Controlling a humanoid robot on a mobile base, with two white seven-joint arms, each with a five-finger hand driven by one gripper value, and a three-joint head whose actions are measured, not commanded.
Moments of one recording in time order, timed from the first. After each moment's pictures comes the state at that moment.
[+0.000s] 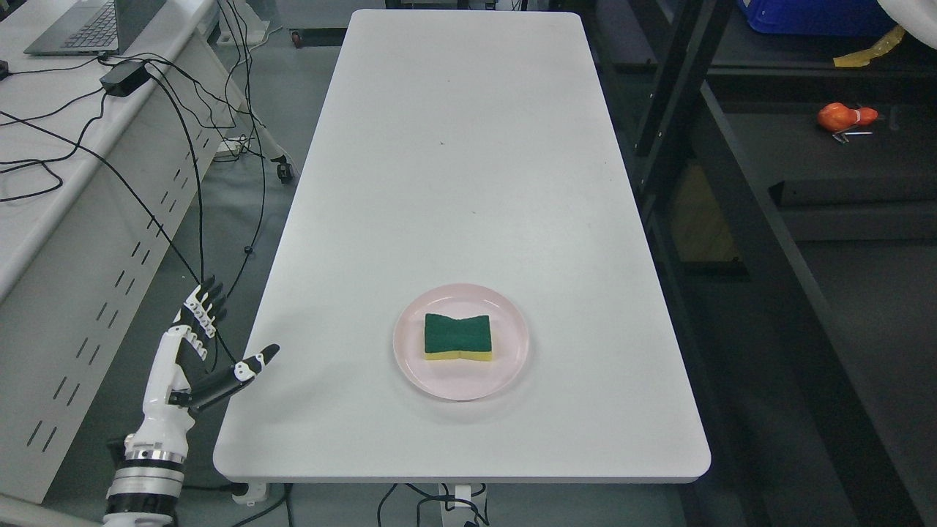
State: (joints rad) left arm 0.05 0.08 0.19 -1.75 0.10 -0.08 -0.14; right arm -0.07 0.00 -0.21 0.00 -0.11 0.08 -0.04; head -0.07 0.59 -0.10
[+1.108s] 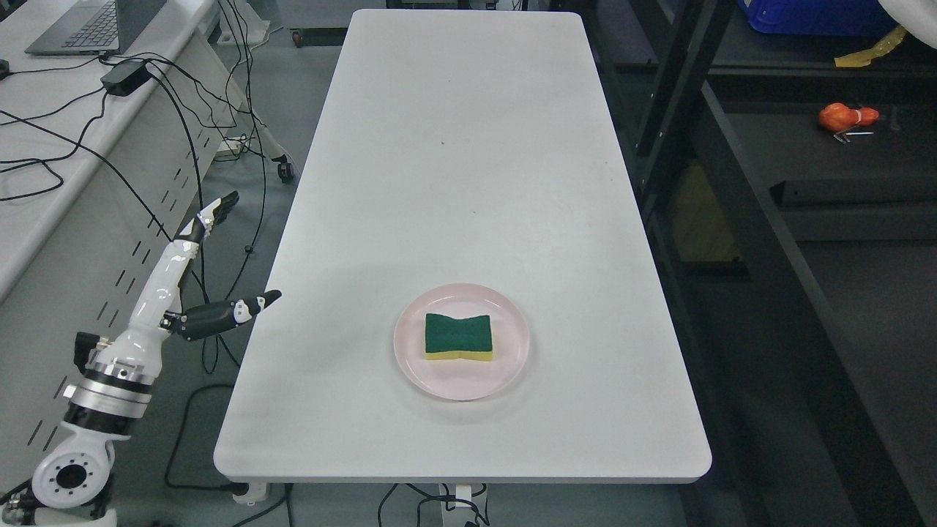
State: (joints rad) left arm -0.22 0.30 0.14 -1.62 -0.25 -0.43 -0.28; right arm -0.07 0.00 -0.21 0.00 -0.11 0.08 -0.04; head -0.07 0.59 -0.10
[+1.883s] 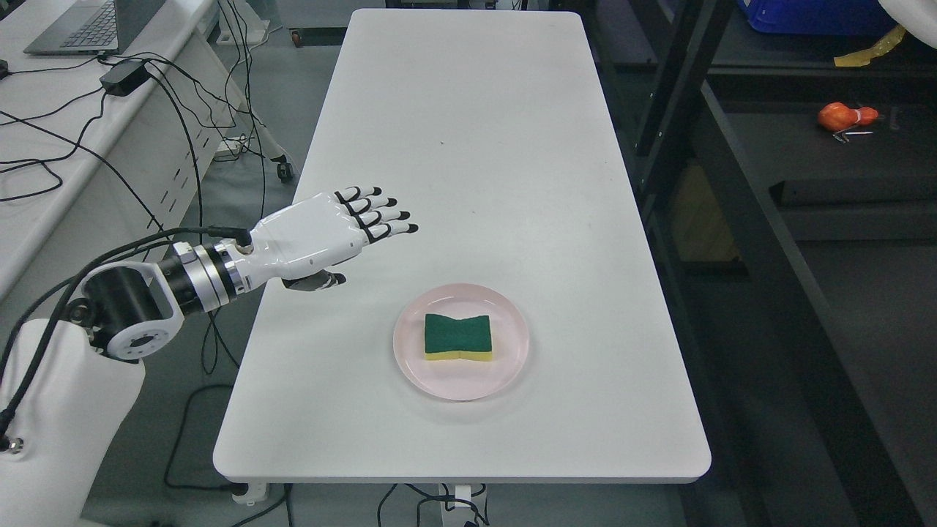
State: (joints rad) left arm -0.66 0.44 -0.26 -1.49 -0.97 -0.77 -0.44; right arm -0.07 0.00 -0.21 0.00 -0.11 0.08 -0.04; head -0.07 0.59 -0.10
